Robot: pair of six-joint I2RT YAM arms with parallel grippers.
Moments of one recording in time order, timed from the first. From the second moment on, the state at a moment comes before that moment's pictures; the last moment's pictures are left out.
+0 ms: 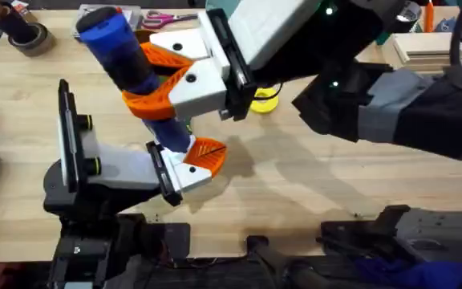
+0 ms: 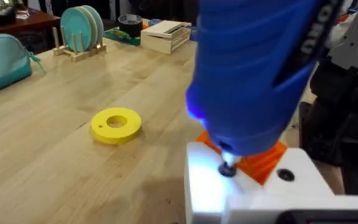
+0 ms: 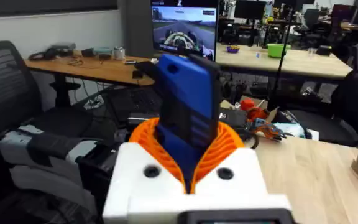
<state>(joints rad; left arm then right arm) 0.01 0.01 0.01 -0.12 1.15 -0.01 0.77 1.49 0.93 0.85 -1.07 0.20</state>
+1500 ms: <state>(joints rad) 0.01 0.01 0.01 -0.12 1.15 -0.01 0.76 1.49 0.91 0.88 -1.07 0.19</state>
